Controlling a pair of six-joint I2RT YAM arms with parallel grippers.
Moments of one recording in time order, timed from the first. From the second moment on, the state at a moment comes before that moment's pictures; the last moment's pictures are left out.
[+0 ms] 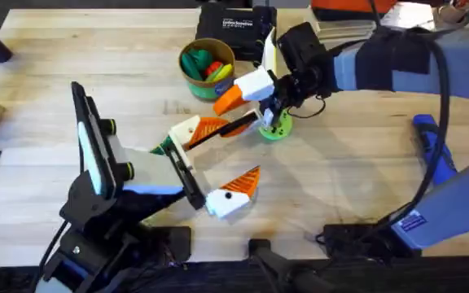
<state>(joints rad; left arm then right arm) -0.51 0.01 0.01 -0.06 0.55 -0.09 0.43 1.84 1.04 -0.36 -1.52 0.34</state>
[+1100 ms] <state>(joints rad) -0.51 0.01 0.01 -0.06 0.55 -0.09 0.49 1.82 1.04 -0.35 -1.51 0.27</state>
